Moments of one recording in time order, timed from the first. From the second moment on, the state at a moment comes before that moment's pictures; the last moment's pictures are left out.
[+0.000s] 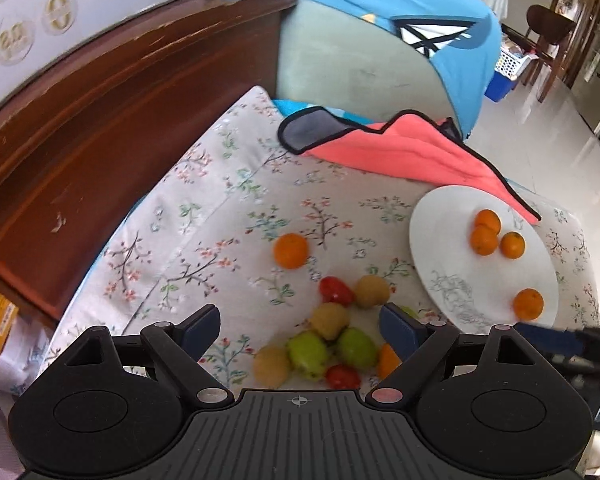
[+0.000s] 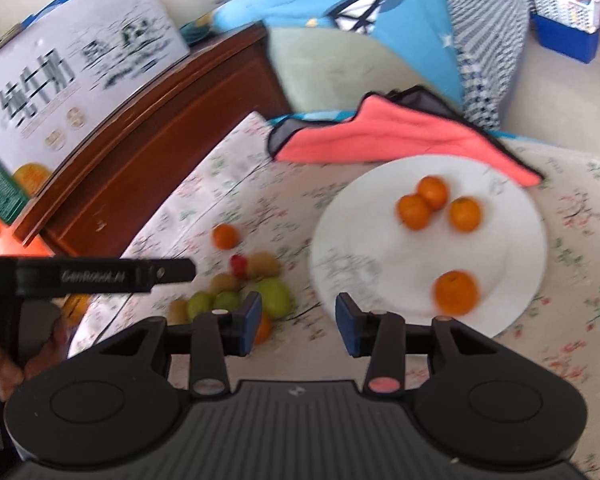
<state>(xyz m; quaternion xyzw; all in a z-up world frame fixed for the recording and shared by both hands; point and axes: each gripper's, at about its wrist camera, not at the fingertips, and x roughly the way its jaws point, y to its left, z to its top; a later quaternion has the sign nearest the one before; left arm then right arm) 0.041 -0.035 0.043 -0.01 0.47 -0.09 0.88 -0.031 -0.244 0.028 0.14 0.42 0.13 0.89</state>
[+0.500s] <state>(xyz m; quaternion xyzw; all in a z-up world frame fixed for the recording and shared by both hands) 0.028 -0.008 0.023 0.01 0.47 -0.14 0.87 -0.023 -0.209 0.004 0.12 0.45 0.17 0.87</state>
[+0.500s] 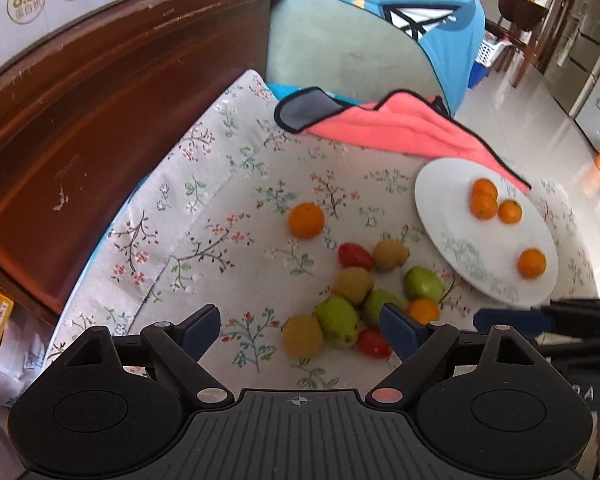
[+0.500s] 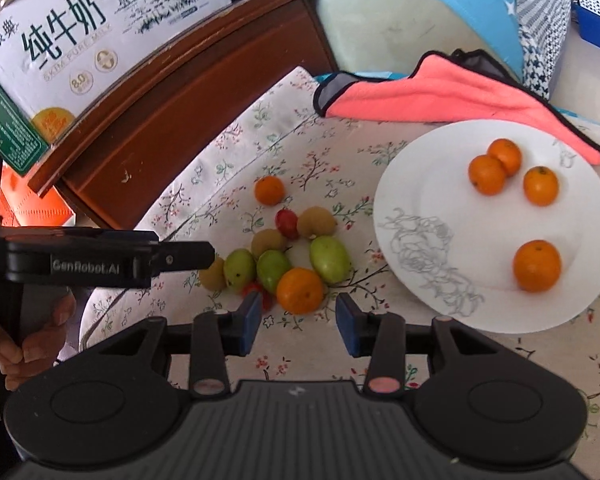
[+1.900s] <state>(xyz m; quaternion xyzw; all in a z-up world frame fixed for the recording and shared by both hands) 0.024 0.000 -0.015 0.11 0.44 -0.28 0.85 0.002 -0.197 -0.021 0.13 0.47 0.16 0.86</state>
